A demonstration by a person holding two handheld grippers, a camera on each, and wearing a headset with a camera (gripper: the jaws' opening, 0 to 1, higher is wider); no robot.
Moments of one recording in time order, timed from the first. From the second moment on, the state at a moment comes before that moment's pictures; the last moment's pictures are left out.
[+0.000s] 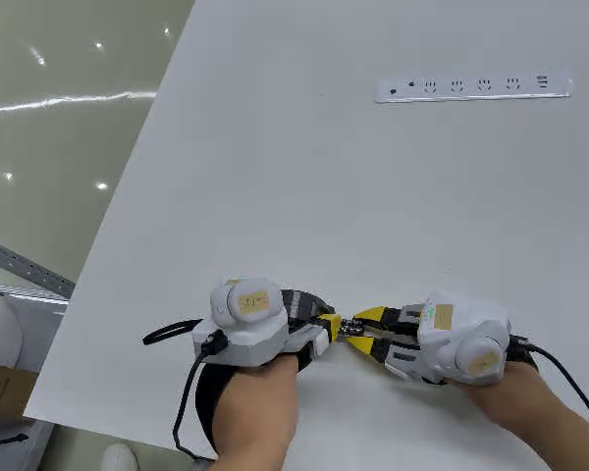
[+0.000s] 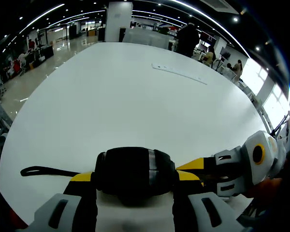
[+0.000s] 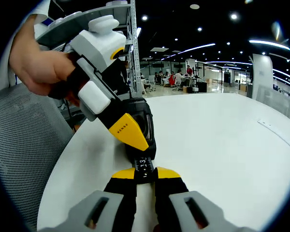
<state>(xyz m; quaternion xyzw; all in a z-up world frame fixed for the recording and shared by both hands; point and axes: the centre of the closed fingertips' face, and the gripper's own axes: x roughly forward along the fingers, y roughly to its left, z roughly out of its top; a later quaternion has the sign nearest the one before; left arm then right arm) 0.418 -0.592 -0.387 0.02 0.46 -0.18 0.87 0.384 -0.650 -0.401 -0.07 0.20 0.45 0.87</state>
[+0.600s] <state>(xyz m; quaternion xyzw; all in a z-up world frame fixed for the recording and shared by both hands) 0.418 -0.593 -0.387 0.02 0.45 -0.18 0.87 0.387 -0.646 -0.400 -0.07 0.21 0.45 0.86</state>
